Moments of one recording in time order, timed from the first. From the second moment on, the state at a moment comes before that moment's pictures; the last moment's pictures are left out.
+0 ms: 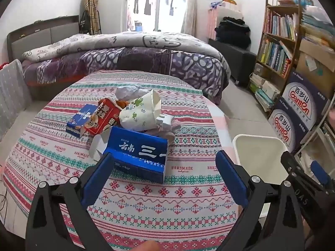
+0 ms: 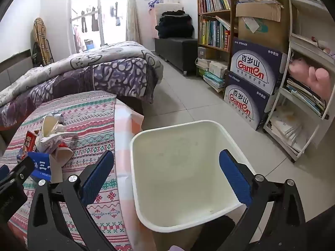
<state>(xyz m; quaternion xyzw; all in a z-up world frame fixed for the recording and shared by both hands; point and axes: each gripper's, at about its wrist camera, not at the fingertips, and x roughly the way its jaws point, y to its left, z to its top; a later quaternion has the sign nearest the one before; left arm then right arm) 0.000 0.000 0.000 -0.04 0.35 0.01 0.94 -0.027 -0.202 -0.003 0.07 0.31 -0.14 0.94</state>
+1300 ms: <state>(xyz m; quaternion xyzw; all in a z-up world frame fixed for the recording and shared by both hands) 0.002 -0.003 0.003 -0.02 0.34 0.01 0.94 -0.028 -0.196 -0.001 0.08 0.29 -0.13 0.94</state>
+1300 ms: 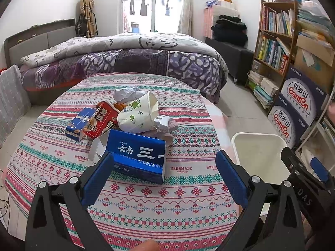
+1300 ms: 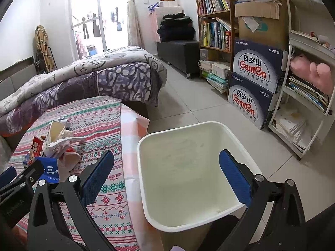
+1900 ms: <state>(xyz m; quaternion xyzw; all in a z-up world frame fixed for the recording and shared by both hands) 0.003 0.000 -0.003 -0.02 0.35 0.01 0.94 -0.027 -0.194 -0.003 0.09 0.30 -0.13 0.94</state>
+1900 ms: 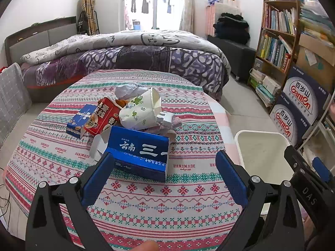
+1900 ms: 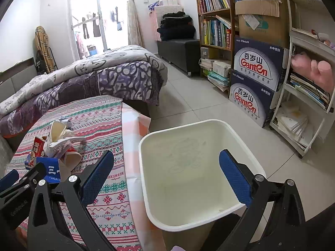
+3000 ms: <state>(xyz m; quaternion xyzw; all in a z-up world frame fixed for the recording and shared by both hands) 0.004 0.004 -0.010 -0.02 0.35 0.01 0.93 -0.025 -0.192 -0.004 0.09 0.30 -0.13 0.94</state>
